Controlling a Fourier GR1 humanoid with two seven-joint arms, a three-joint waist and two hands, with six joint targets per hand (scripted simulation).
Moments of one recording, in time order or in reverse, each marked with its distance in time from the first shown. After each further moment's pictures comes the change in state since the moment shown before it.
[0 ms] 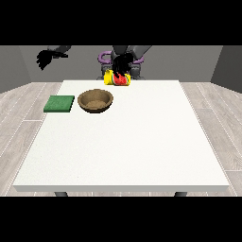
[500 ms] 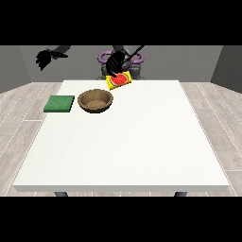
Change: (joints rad) left arm -0.068 -0.073 -0.231 0.054 -0.285 -0.228 0.038; right arm -0.005 -0.013 -0.011 0.049 0.002 0.016 -0.027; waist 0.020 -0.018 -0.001
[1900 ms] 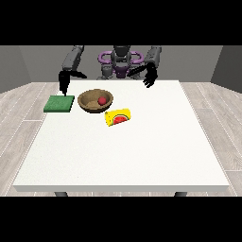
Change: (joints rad) left arm 0.495 -0.040 0.666 -0.610 1.291 0.253 -0.428; right arm -0.117 0.175 0.015 -0.046 0.018 -0.278 0.080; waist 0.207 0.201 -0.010
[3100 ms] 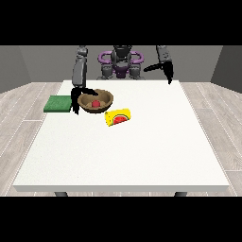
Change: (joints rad) left arm 0.157 0.114 0.109 -0.242 0.194 -0.297 -0.147; right arm -0.218 0.018 -0.025 0.455 0.013 -0.106 -0.274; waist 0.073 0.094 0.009
